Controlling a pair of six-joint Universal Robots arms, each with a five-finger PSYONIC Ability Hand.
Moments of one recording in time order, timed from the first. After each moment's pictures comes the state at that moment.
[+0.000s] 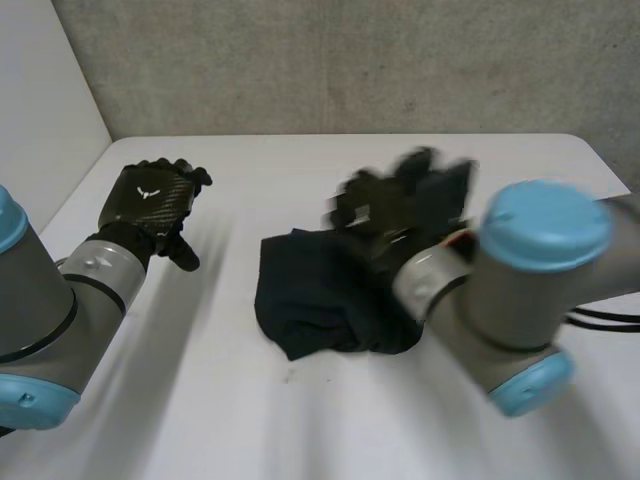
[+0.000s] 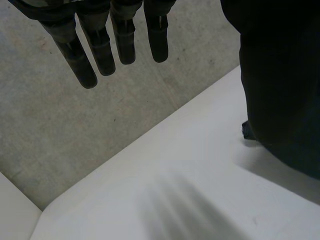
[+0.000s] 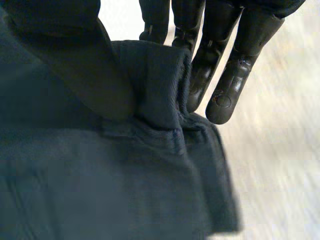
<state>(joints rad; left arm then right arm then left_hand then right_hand) 4.36 -1.77 -1.74 3.42 -1.53 3.44 2.20 -1.08 1.42 -0.25 1.36 2.09 0.35 0.32 0.33 0.32 0.13 0.91 1.17 1.18 1.19 0.93</state>
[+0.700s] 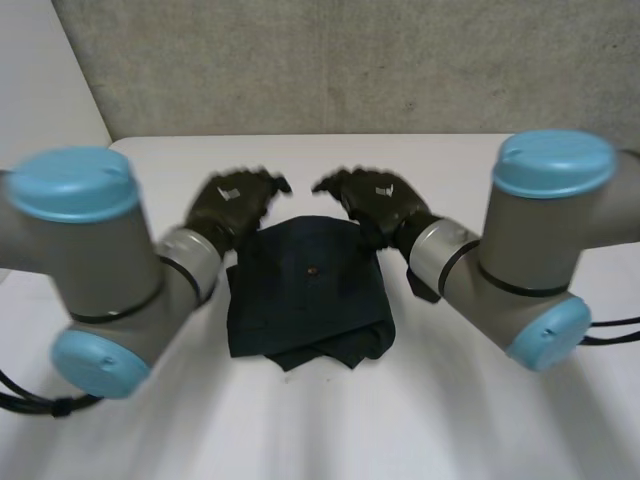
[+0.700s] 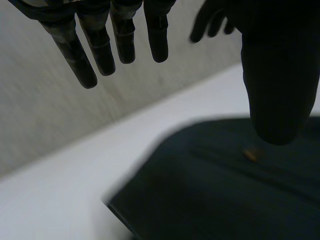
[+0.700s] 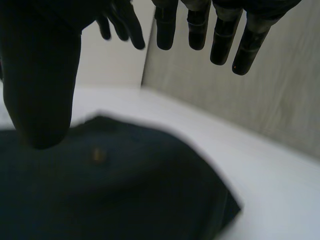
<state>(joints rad) 4.16 -2.02 -1.41 3.20 -1.55 3.23 2.13 -0.98 1.20 0.01 1.29 3.12 0.34 0.31 0.32 0.32 0.12 0.20 0.22 0.21 0.23 0.06</state>
